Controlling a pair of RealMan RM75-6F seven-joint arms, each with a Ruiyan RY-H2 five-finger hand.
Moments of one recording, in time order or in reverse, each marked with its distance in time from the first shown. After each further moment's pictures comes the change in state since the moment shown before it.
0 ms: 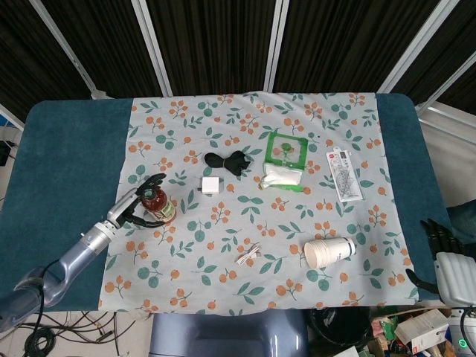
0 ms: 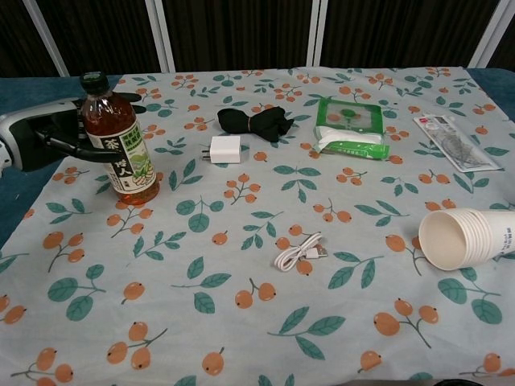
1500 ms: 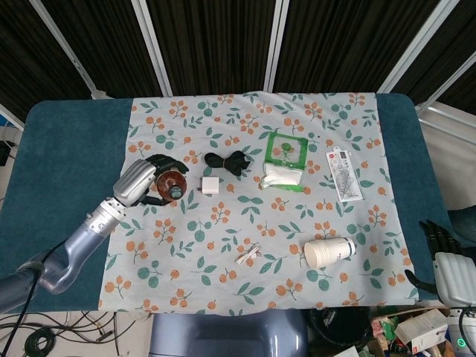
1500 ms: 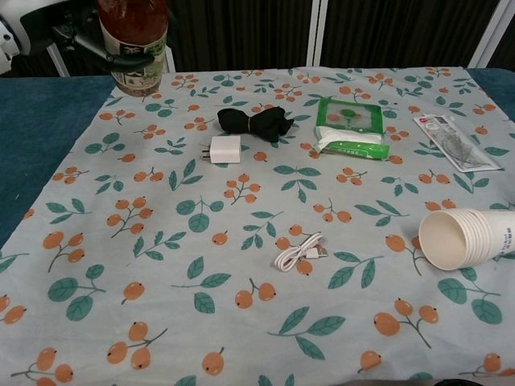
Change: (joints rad) left arm -0.099 0.219 -0.180 -0.426 -0.049 0.102 1.017; right arm 0.003 0.003 -0.001 -0.017 0.018 -0.016 -0.012
